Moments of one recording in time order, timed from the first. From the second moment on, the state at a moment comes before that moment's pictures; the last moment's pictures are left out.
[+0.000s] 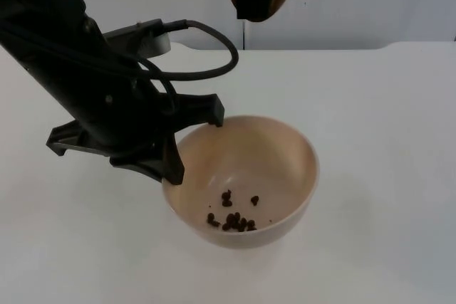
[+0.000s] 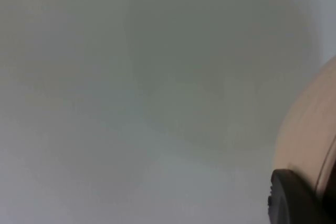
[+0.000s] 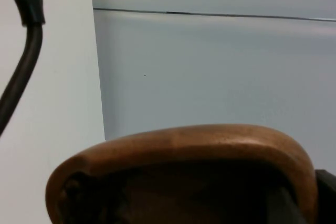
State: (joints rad) right arm 1.20 1.89 -1.63 -1.27 1.22 0.03; left arm -0.45 1.75 -0.95 -0.47 0.59 0.02
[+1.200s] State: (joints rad) right arm 1.11 1.88 -1.65 -0.98 1.22 0.09; left arm -0.45 1.75 -0.95 -0.48 0.59 0.02
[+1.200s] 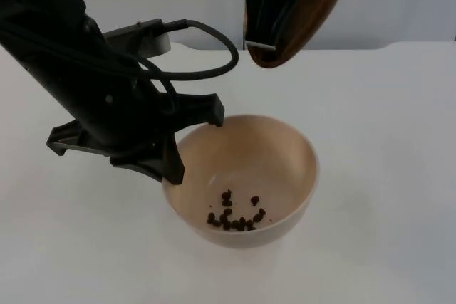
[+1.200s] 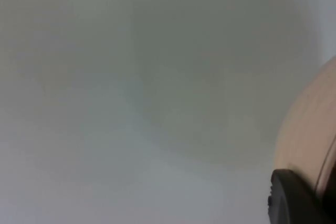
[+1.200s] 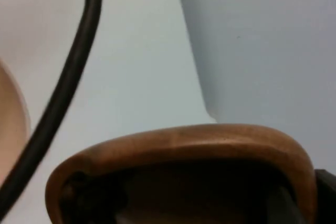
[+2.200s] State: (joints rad) right arm 0.72 1.72 -1.67 -0.11 1.21 -0.08; left arm -0.45 1.75 -0.95 -0.48 0.59 0.02
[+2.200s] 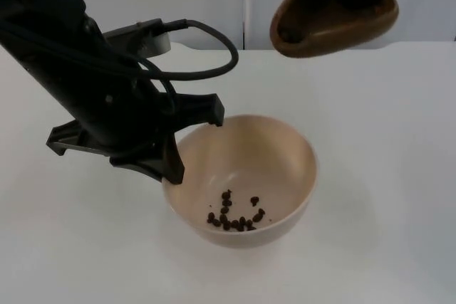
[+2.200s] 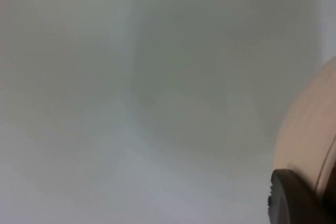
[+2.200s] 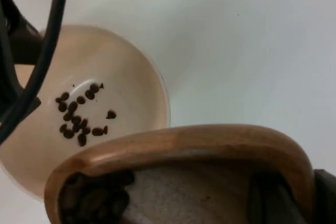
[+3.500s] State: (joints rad) right arm 0.58 1.71 -1.24 0.00 0.80 -0.01; left arm -0.45 1.73 -0.66 -0.28 0.34 -0.14
